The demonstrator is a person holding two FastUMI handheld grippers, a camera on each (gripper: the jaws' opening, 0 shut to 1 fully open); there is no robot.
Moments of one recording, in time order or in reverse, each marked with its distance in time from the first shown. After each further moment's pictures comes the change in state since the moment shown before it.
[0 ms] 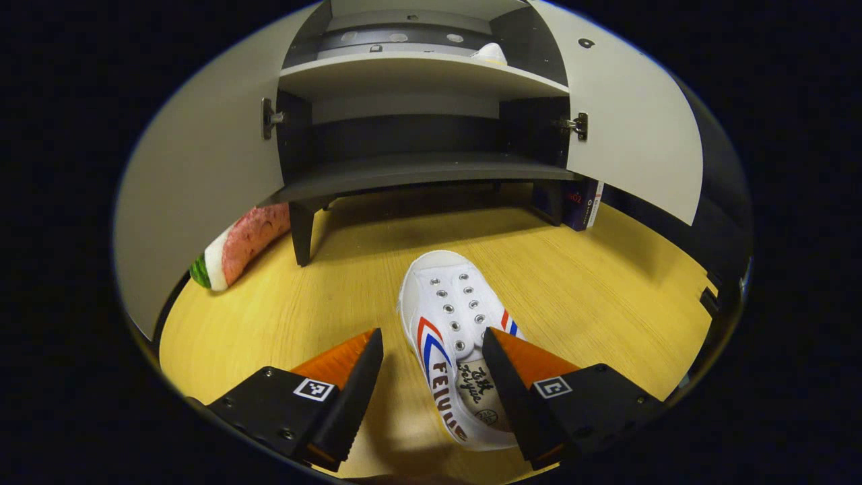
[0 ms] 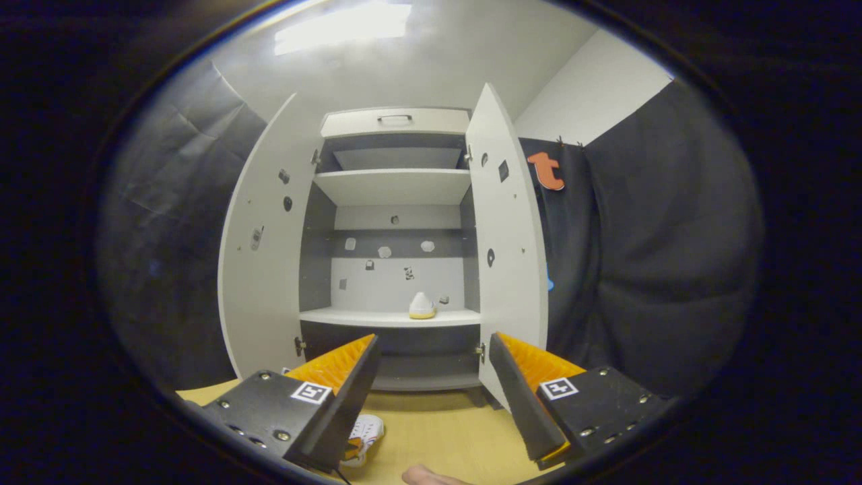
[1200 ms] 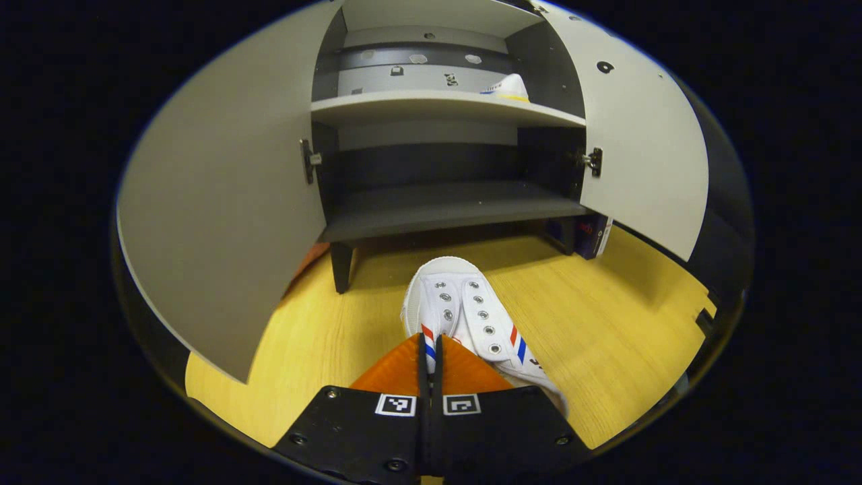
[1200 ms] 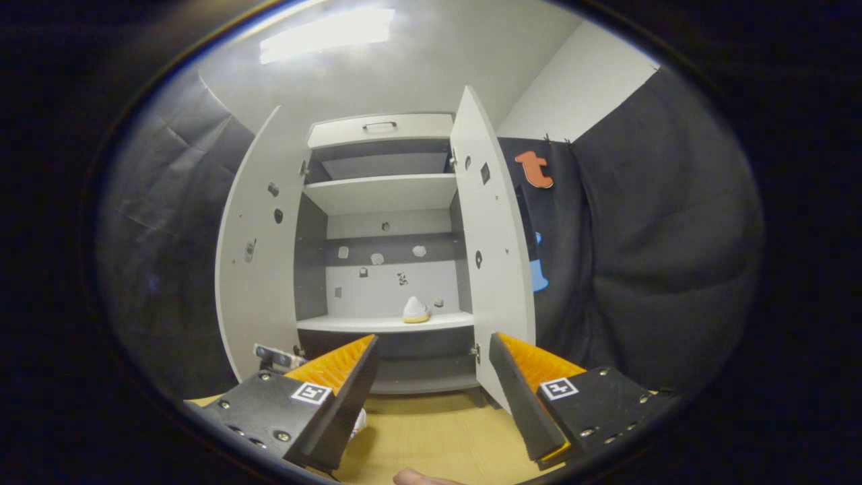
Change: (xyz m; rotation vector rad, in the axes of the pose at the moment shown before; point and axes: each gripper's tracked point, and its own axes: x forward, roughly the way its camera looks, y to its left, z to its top) left arm -0.046 0.005 0.063 0.000 -0.098 0.101; right arm -0.002 -0.009 -0.003 0.025 0.013 -0.028
